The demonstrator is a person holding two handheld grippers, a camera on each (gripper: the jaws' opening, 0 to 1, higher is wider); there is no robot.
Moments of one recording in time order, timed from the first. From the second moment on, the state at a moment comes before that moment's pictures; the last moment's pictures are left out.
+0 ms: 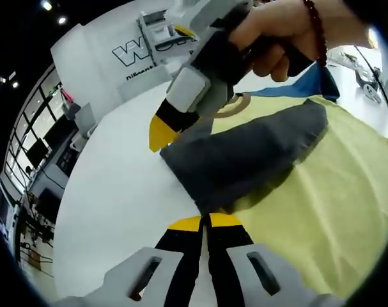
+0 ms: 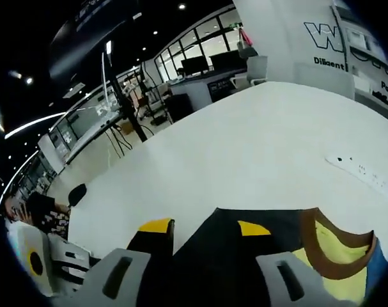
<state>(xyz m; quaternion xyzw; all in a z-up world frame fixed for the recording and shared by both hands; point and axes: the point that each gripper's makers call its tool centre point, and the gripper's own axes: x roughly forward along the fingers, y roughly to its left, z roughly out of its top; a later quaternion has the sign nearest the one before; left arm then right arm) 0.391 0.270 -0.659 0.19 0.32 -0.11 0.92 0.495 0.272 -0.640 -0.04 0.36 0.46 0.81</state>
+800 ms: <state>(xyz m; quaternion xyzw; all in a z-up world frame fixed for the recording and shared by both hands) 0.390 0.270 -0.658 0.21 0.32 -0.11 0.92 0.511 0.278 -0.665 -0.03 0.39 0.44 0.81</state>
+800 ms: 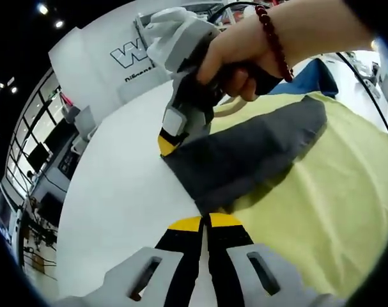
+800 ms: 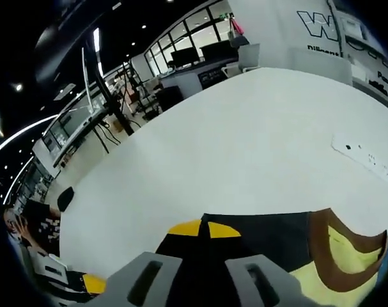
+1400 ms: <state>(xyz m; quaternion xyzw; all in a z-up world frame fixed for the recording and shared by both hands) 0.377 0.281 -0.663 0.20 0.33 -0.10 0.92 0.534 0.274 -0.656 -0.01 0.37 0.40 0.84</state>
